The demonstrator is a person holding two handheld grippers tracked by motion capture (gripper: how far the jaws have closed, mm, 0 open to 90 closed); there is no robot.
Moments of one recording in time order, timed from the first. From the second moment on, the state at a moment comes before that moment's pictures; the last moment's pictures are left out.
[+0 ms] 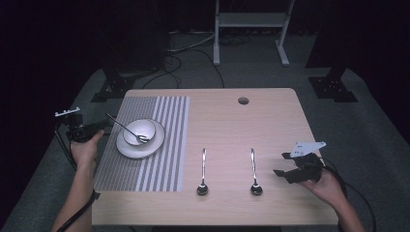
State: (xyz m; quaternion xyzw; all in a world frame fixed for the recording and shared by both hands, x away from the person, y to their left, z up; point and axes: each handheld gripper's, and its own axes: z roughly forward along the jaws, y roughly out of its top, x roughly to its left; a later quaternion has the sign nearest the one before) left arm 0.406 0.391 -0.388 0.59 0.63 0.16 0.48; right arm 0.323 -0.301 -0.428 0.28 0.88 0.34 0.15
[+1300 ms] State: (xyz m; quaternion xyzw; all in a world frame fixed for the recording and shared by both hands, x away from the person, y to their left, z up) left arm 0.373 0.371 -0.394 0.65 0.59 0.16 0.45; right arm 0.323 -0.304 -0.434 0.29 0.88 0.35 0.15
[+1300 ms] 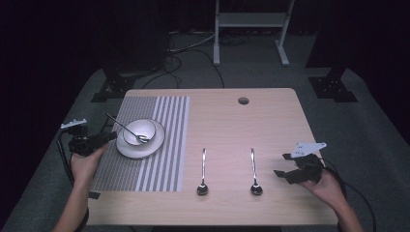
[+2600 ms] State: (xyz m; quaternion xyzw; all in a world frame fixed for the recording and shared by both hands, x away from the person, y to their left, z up) left arm 0.365 0.303 -0.388 0.73 0.51 0.15 0.44; right arm 0.319 -0.313 -0.433 0.30 0.87 0.35 0.15
